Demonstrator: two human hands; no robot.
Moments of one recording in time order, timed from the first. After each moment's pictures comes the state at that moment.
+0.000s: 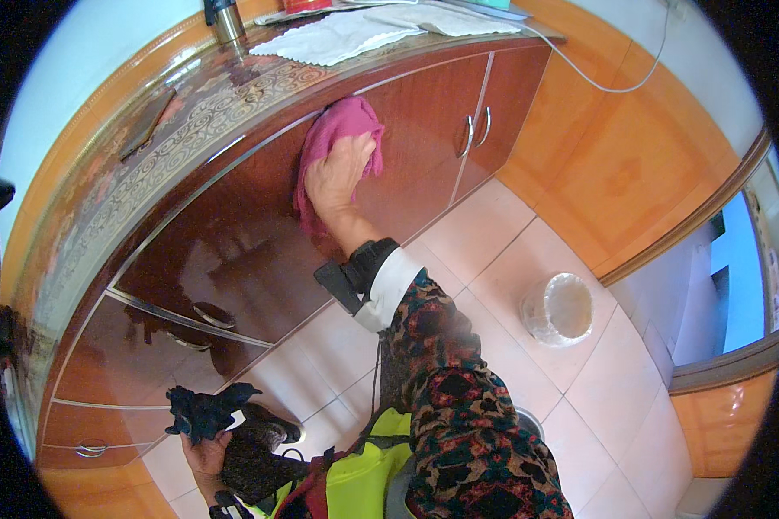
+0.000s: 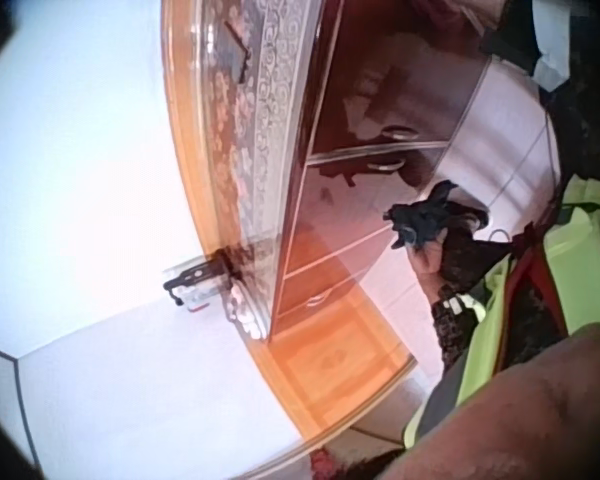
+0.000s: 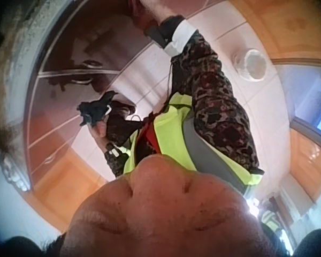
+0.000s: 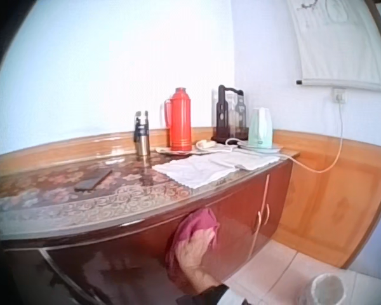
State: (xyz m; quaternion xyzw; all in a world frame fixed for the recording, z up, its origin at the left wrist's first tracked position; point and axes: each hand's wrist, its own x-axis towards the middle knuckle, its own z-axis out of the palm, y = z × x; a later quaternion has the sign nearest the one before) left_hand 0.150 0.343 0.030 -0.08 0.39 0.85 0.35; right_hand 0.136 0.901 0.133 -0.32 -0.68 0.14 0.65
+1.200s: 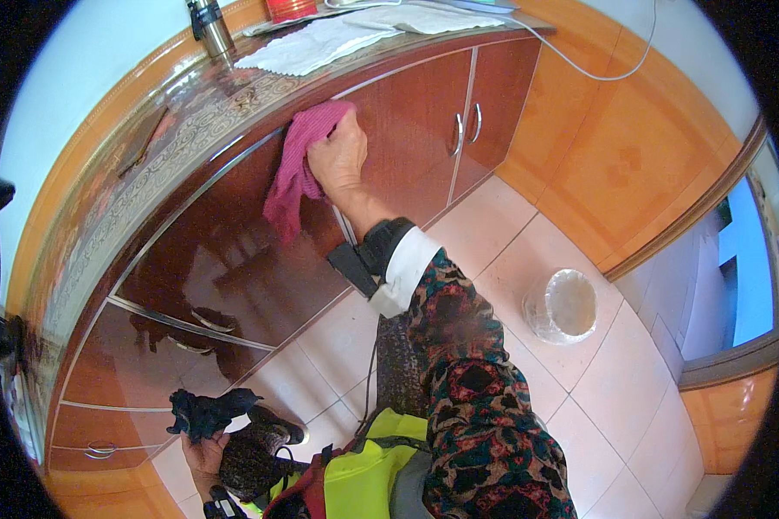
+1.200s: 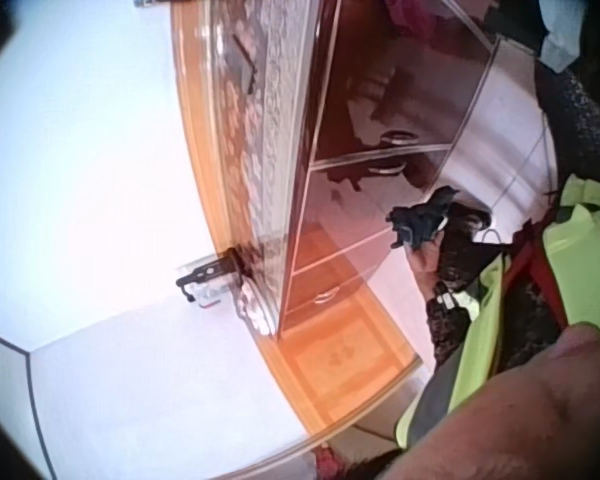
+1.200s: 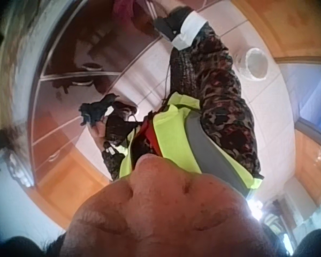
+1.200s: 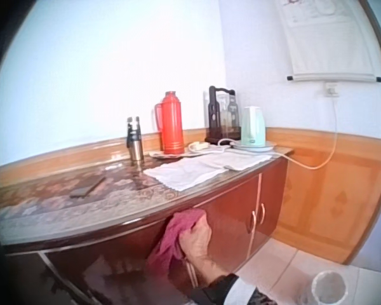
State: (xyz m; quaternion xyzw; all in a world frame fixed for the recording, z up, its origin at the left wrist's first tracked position) left_hand 0.142 0.332 0.024 -0.08 0.38 0.84 0.37; right_hand 0.176 0.918 0.183 -0.27 -0.63 0.36 0.63
